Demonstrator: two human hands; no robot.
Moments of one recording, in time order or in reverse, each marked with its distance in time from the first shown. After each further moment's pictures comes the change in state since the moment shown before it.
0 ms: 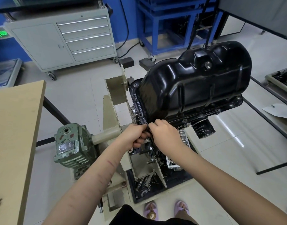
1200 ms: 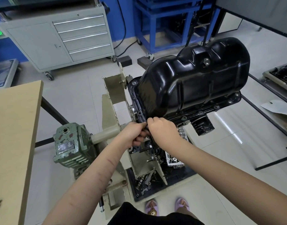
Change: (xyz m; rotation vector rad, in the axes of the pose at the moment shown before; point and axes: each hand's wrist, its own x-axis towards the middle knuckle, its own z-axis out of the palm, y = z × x) left_hand 0.000 0.000 -0.001 -0.016 -0.016 0.003; right_hand 0.007 -0.011 -0.016 -0.248 -0.009 0.050
